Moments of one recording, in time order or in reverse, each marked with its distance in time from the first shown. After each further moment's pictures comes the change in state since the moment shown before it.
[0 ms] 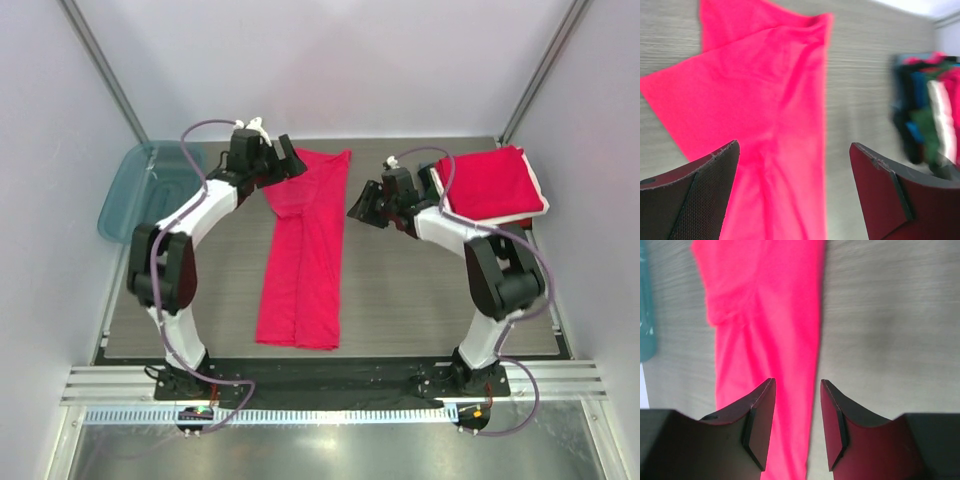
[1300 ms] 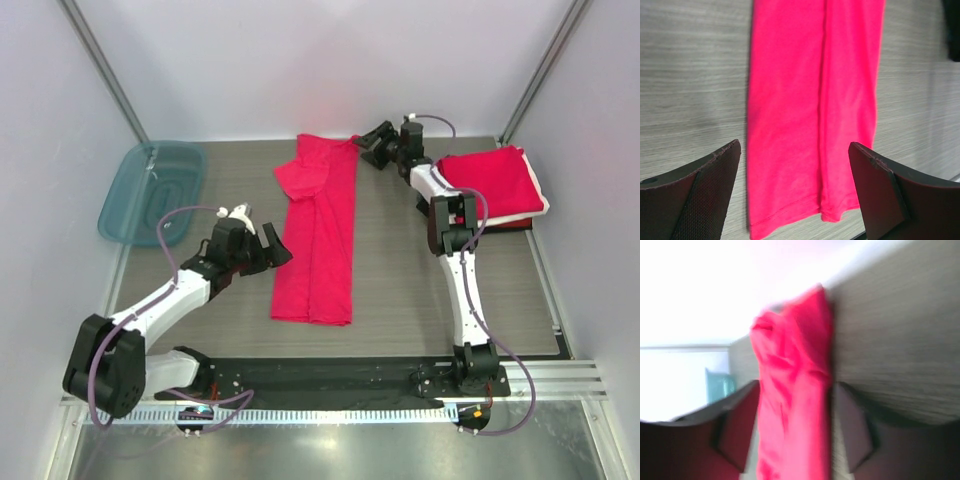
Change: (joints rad) left arm -0.096 -0.753 -0.908 0.060 -0.044 -0.099; right arm -0.283 1.082 1.231 0.138 -0.339 0.350
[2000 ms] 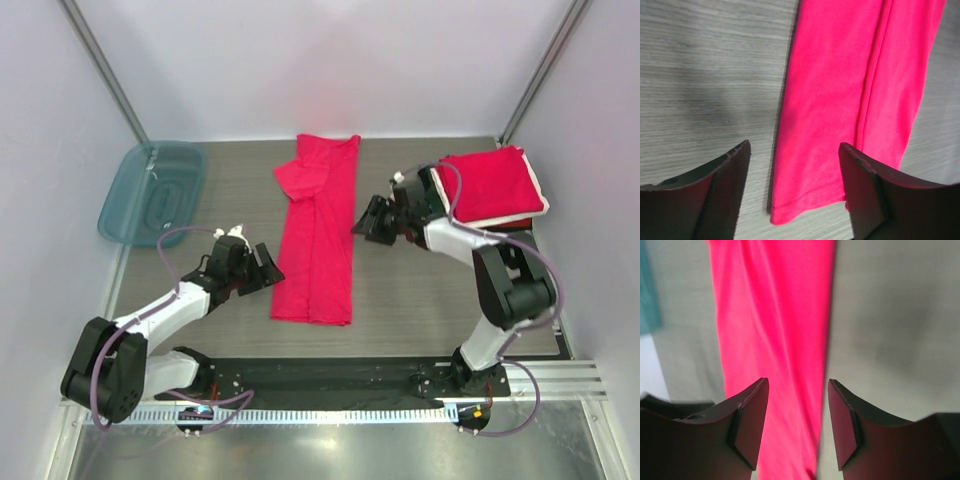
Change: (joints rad) left arm 0.000 -0.002 -0.142 0.003 -0.022 -0.066; right arm 0.190 -1.031 -1.283 -0.130 0.161 -0.327
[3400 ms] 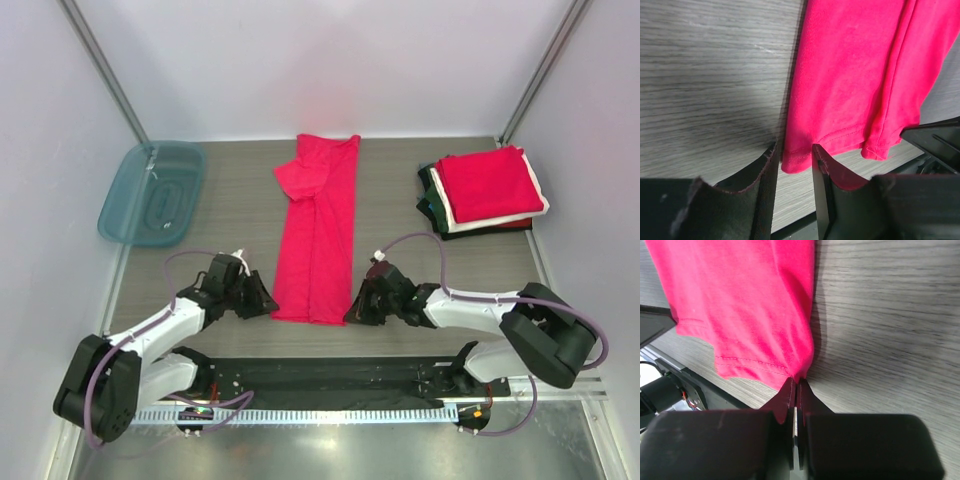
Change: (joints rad) left arm -0.002 -0.108 -0.130 -0.109 0.166 -0.043; right arm 0.503 -0.406 -0.576 0.043 0.163 0.367
